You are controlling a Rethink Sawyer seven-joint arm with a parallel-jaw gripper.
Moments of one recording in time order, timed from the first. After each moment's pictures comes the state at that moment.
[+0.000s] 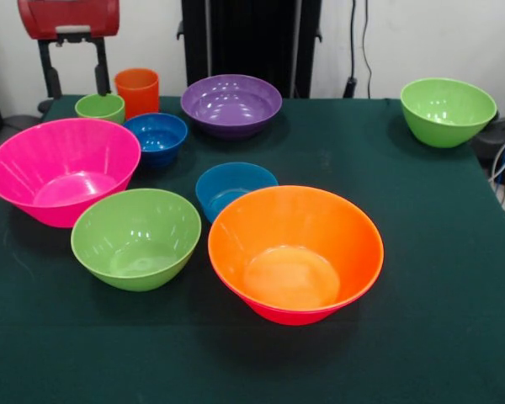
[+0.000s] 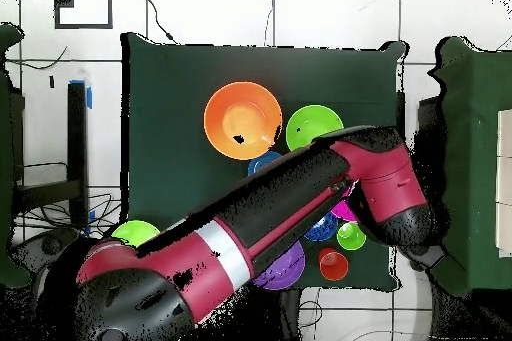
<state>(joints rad) 0.06 -0.01 -1.08 1.16 -1.55 -1.04 3.50</state>
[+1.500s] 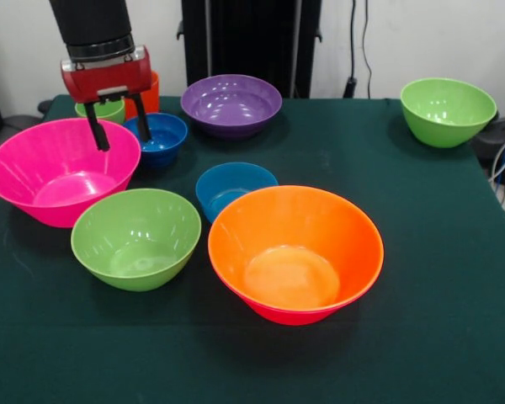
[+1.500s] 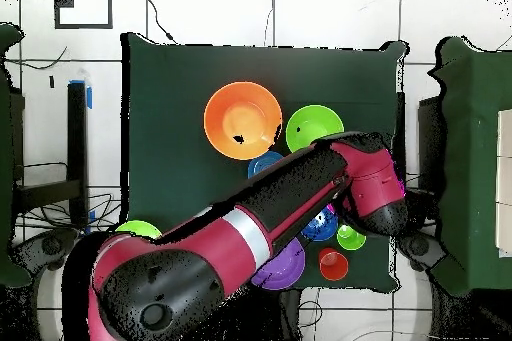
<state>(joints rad) 0.04 0.03 -0.94 1.15 -1.54 -1.04 3.50</state>
